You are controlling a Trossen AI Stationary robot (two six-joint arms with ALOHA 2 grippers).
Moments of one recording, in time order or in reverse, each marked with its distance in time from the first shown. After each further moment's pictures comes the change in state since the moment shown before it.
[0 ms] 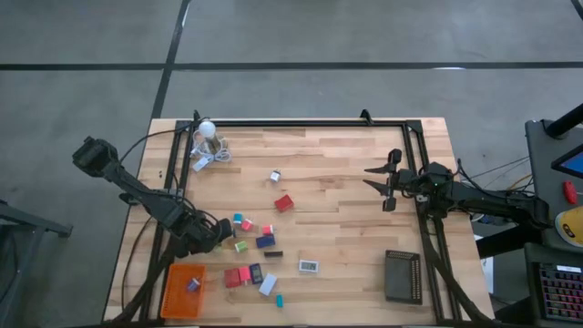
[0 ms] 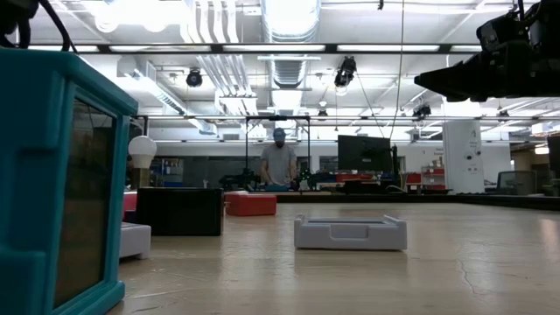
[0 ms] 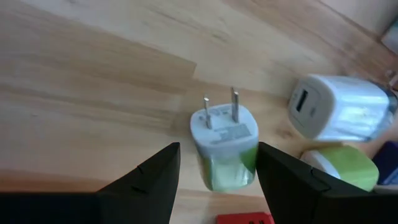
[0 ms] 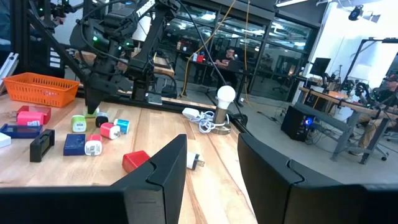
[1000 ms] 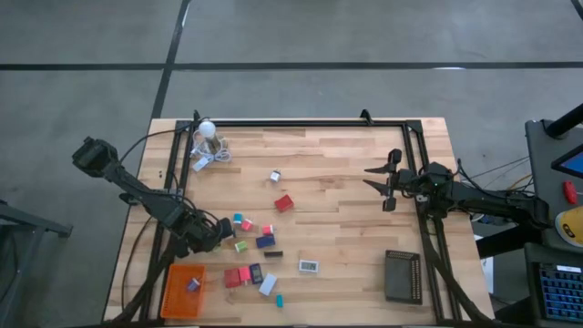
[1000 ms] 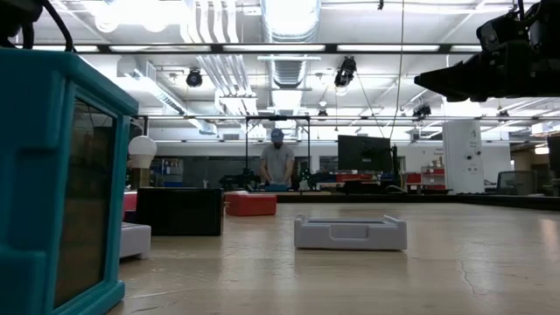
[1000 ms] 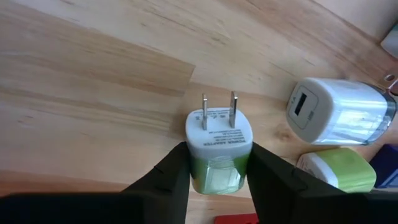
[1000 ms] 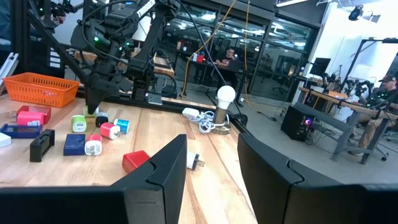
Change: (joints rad) left arm 0.010 0.000 -0.003 0.005 0.004 0.004; right arm 0.000 0.000 0.000 0.000 0.000 0.000
